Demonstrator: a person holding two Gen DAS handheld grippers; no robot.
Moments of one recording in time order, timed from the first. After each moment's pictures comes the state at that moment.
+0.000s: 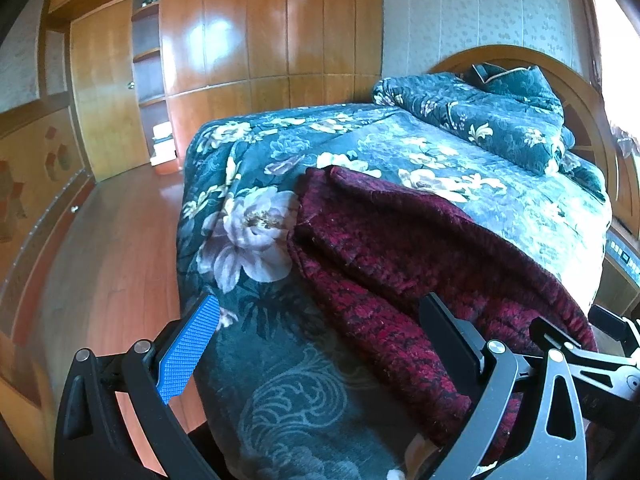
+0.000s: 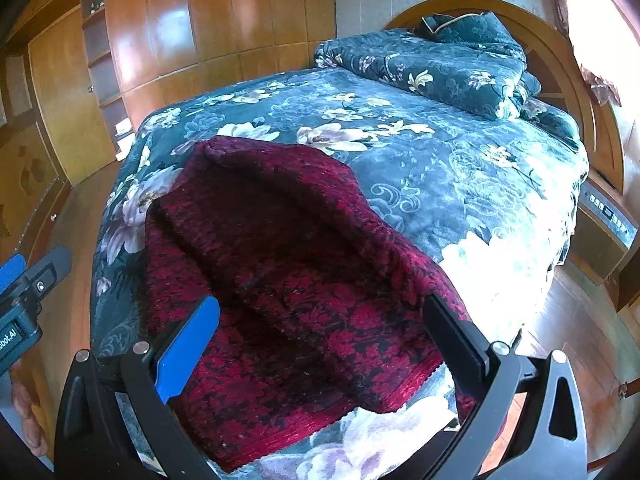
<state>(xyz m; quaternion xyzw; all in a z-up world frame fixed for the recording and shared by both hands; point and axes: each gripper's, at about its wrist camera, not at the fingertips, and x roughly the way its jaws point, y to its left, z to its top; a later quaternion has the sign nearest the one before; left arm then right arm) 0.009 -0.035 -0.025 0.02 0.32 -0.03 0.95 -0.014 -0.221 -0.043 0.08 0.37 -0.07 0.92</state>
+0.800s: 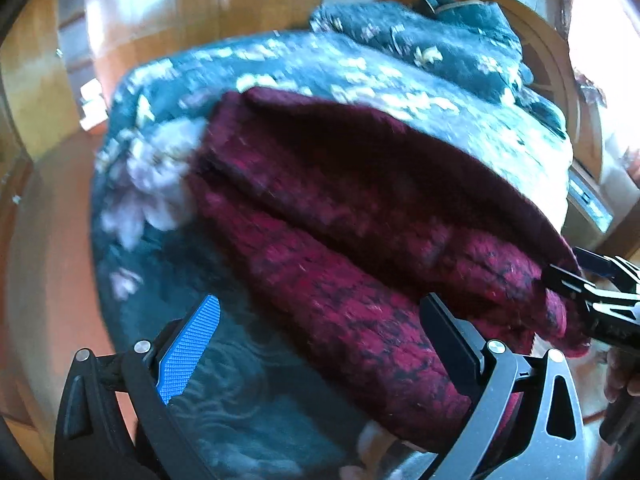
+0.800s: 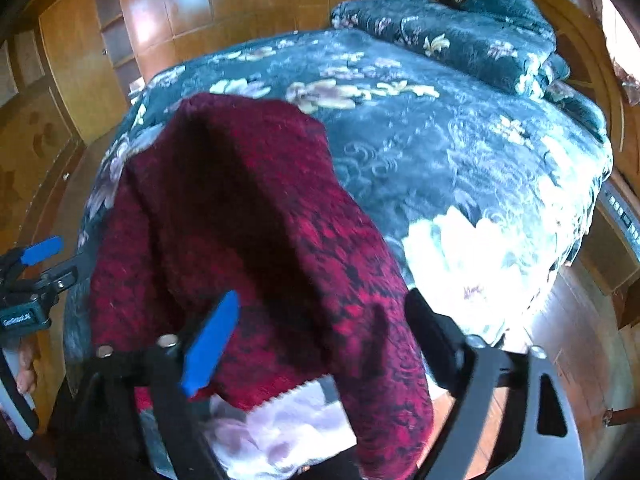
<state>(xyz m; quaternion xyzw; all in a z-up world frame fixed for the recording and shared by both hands) 0.052 -0.079 -0.083 0.03 0.45 -0.16 0.88 -0.007 -0.303 -0.077 0.06 0.45 -0.01 0.89</state>
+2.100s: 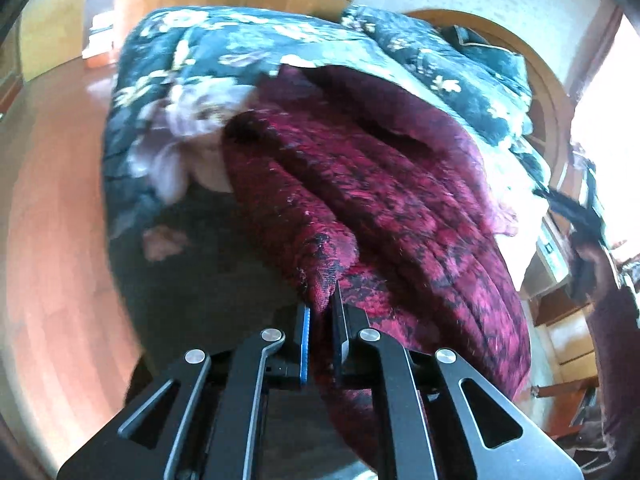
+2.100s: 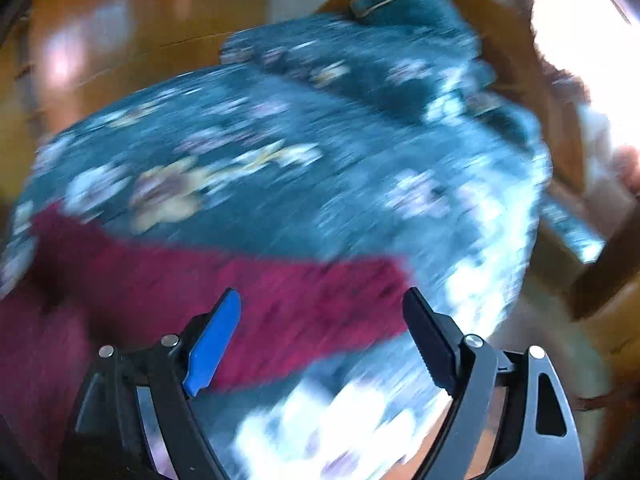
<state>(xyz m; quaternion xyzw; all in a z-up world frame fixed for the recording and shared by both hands) 0.062 0.041 -0.074 -0.10 0.47 -0.17 0.86 0.108 -0.453 -0.039 0.08 0.41 -0.13 0.90</state>
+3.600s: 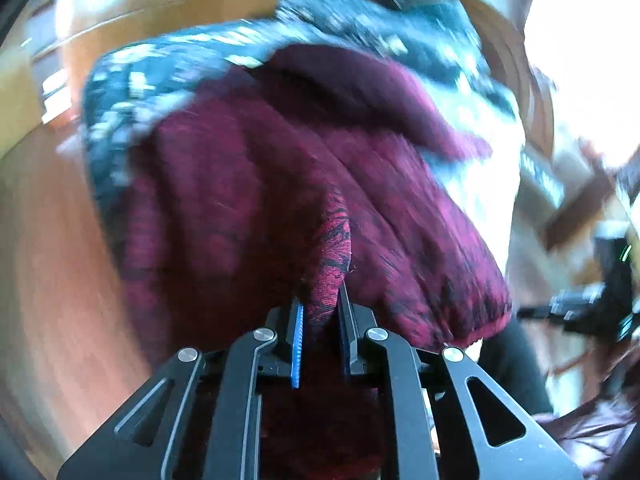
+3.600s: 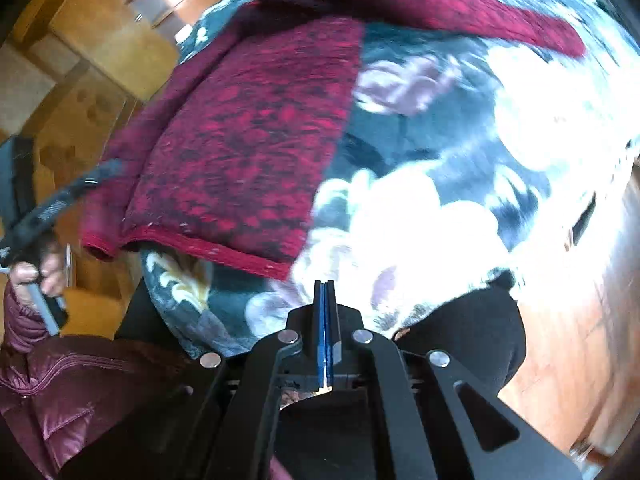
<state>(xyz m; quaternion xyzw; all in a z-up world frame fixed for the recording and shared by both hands) 0.002 0.051 -0.067 0.00 0.44 -0.23 0.87 -0.091 -0.313 -0.126 0.17 0.56 0.12 0.80</state>
